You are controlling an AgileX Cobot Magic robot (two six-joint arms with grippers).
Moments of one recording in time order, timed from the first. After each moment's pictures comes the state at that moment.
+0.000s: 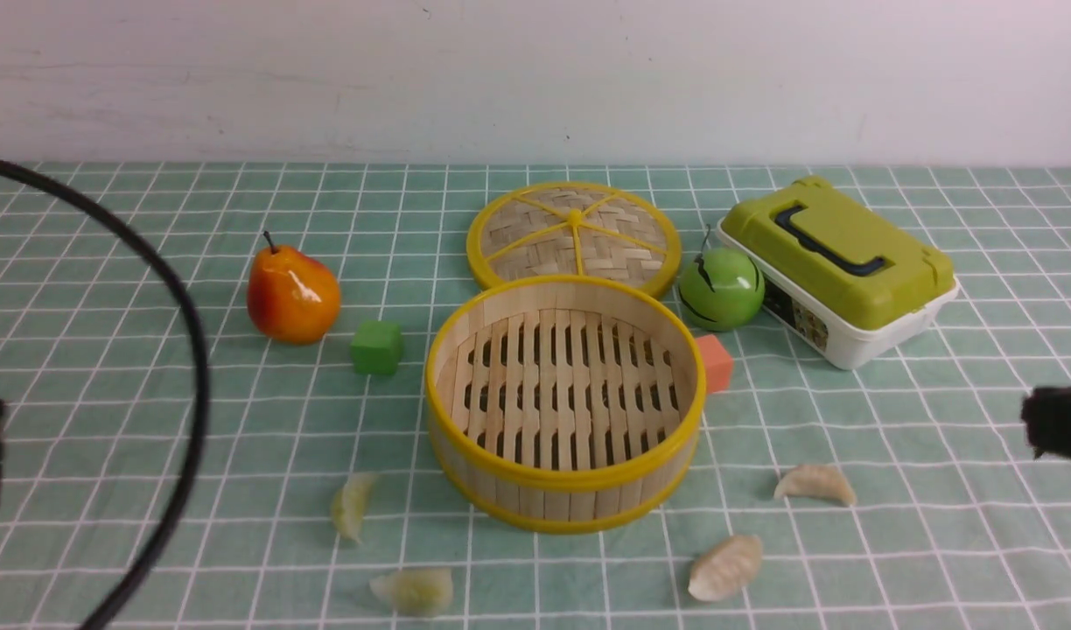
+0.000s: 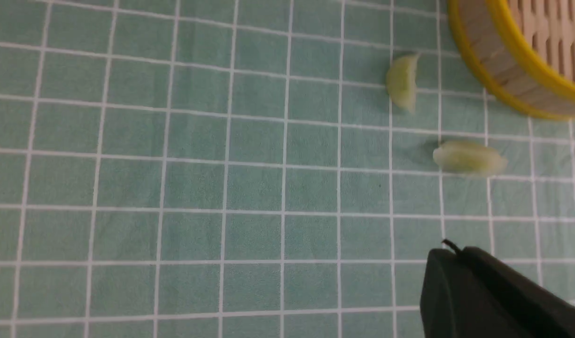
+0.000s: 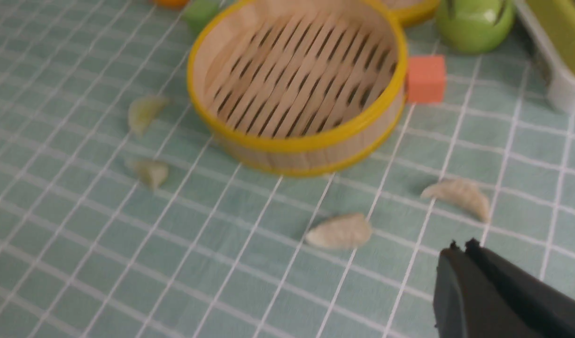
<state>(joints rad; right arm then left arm) 0.13 0.86 -0.86 0.52 0.88 -0.41 -0.12 0.93 -1.02 -0.11 1.18 -0.15</state>
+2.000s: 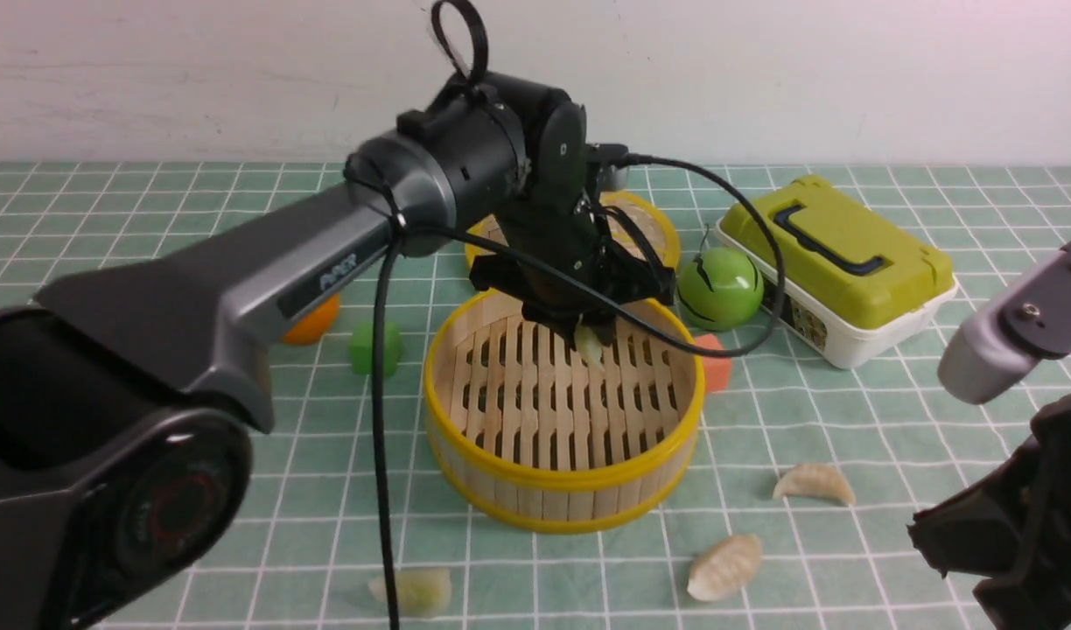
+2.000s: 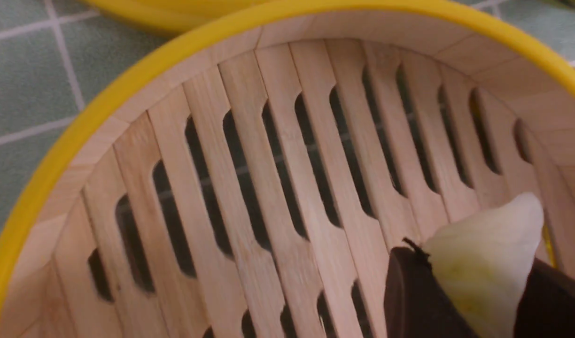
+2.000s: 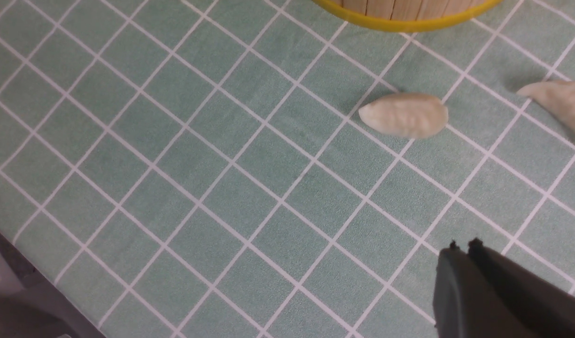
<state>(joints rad) 0.38 1.03 -0.89 0.33 0.95 -0.35 -0.58 2.31 -2.16 -0.04 1.00 -0.32</state>
